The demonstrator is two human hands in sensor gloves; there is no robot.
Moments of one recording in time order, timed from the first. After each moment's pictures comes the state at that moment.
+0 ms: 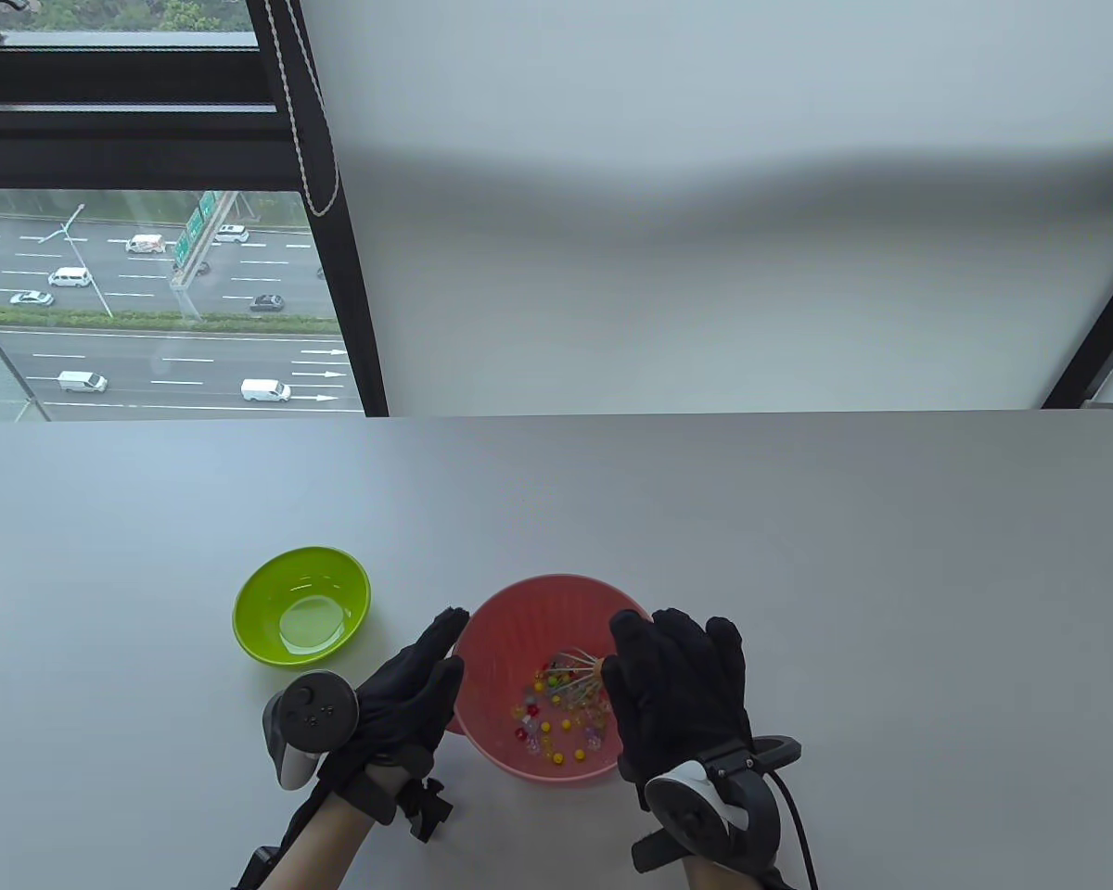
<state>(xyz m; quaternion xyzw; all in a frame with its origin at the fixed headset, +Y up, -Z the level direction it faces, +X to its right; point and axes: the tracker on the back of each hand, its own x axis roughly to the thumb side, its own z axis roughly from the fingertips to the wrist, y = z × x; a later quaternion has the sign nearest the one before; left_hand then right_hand) -0.229 -0.752 -0.343 0.08 -0.21 0.49 0.84 0.082 -0.673 -0.261 0.11 -0.43 0.88 0.16</state>
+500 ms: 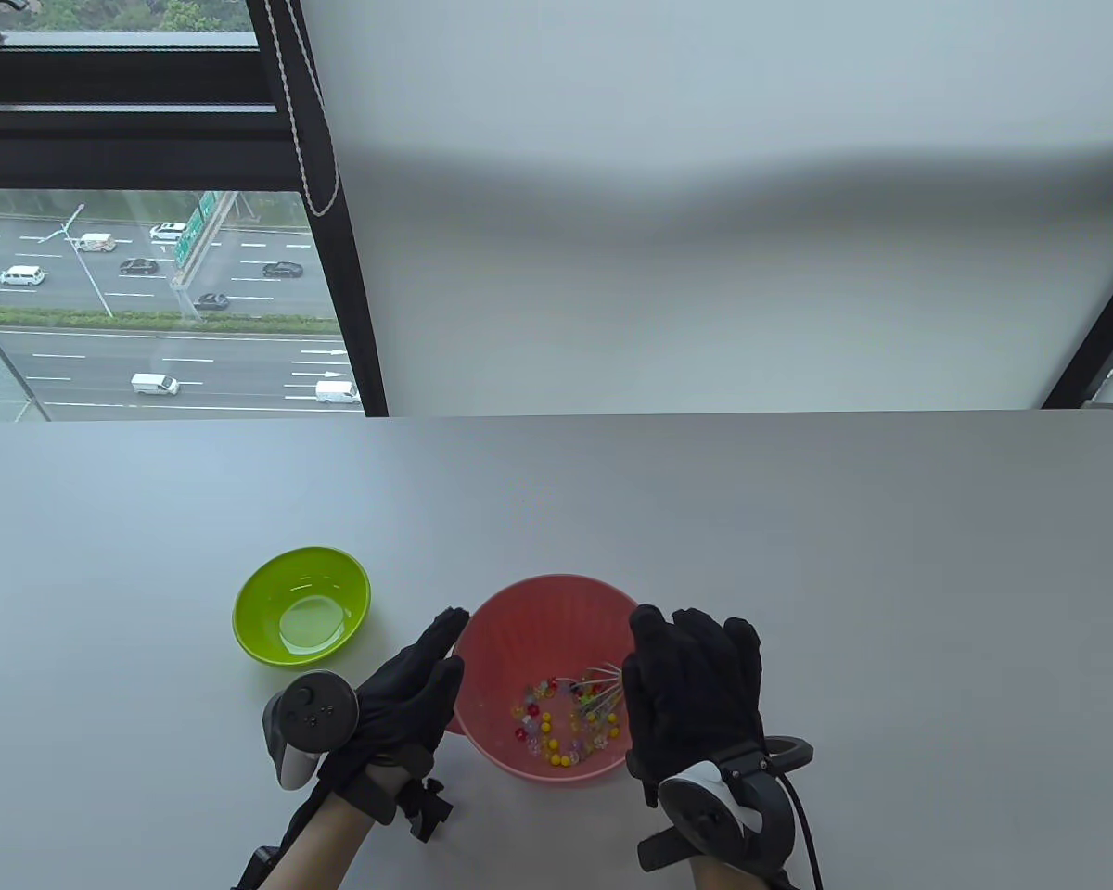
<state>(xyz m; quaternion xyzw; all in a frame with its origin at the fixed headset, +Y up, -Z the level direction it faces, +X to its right) -0.229 -0.752 -0.343 0.08 -0.21 0.49 0.84 0.091 -0.671 -0.259 0.10 -0.44 0.87 0.18</state>
